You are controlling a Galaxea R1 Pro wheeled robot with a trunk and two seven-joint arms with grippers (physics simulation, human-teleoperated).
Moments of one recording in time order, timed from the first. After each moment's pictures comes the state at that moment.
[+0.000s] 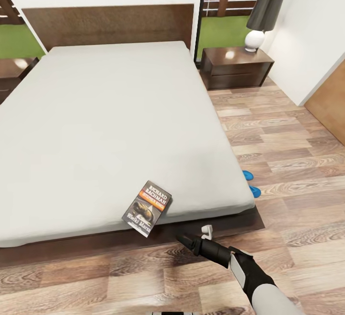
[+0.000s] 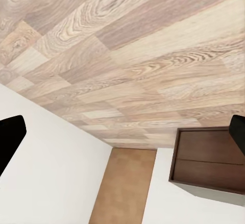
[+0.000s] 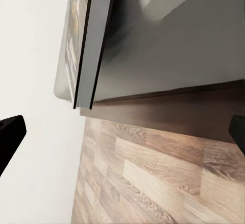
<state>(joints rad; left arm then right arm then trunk) 0.15 0.33 -0.25 0.01 -0.03 -0.17 0.31 -0.61 0.08 -0.30 -0.44 0.00 0.14 1.20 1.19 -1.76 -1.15</state>
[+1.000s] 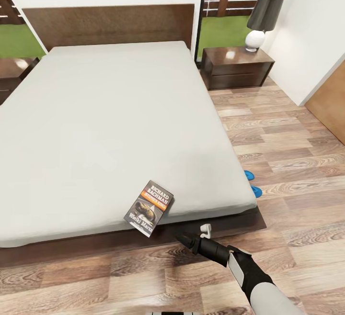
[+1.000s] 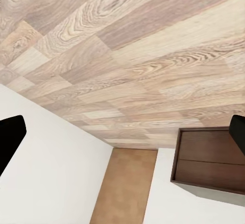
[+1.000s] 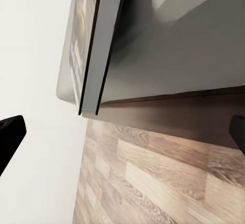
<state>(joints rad) 0.15 0.33 -0.25 0.01 -0.03 -0.17 0.30 -0.61 0.09 -0.30 -0.44 0.00 0.14 1.20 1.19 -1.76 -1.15</state>
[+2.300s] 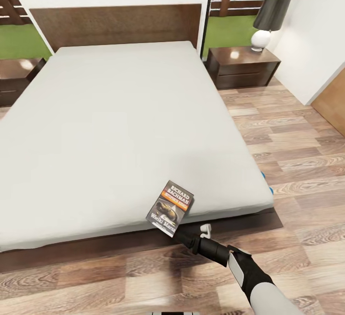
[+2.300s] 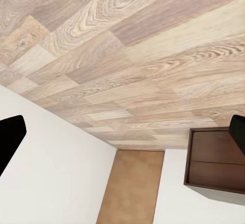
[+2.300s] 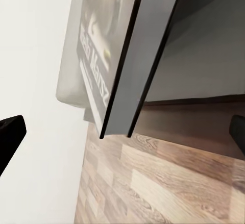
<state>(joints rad) 0.15 0.33 -0.25 0.01 -0.03 -0.17 0.28 -0.61 0.09 -0.30 -0.44 0.00 0.14 1.20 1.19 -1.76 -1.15</state>
